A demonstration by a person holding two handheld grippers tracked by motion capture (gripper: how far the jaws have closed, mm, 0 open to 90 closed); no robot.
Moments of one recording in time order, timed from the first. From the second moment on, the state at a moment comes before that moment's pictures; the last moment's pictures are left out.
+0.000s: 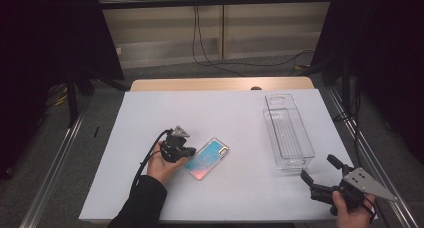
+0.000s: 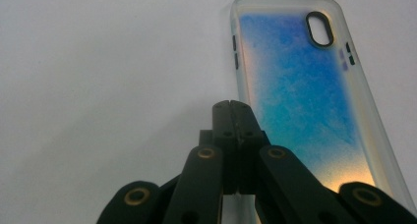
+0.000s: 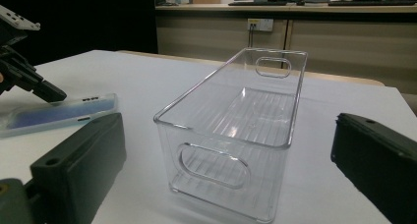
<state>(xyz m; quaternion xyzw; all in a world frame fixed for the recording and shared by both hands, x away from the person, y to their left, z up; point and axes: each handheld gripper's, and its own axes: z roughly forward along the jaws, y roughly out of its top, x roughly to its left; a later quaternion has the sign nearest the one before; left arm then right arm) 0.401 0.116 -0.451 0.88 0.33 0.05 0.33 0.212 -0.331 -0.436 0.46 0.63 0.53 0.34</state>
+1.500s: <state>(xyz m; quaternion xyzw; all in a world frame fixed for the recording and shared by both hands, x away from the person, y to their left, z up) 0.396 0.144 -0.422 0.80 0.38 0.15 0.45 0.212 -0.331 -0.435 0.45 0.63 0.53 0.34</state>
